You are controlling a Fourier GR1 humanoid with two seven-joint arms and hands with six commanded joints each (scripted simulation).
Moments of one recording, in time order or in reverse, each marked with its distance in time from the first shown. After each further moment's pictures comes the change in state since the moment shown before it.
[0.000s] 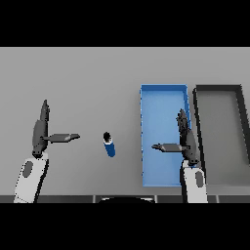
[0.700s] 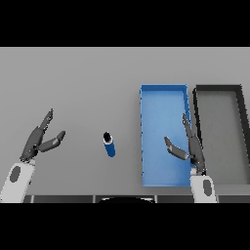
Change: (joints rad) left arm 0.070 0.180 -0.050 0.019 0.006 -0.311 -0.200; right arm 0.106 -0.153 0.076 -0.130 0.170 0.034 -0.111
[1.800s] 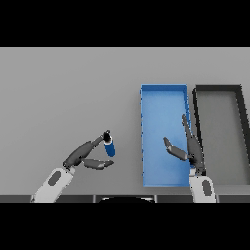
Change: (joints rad) left arm -0.050 -0.229 -0.320 -0.053 -0.166 -0.109 0.115; right arm 0.006 0.006 0.006 -0.009 0.005 0.002 0.032
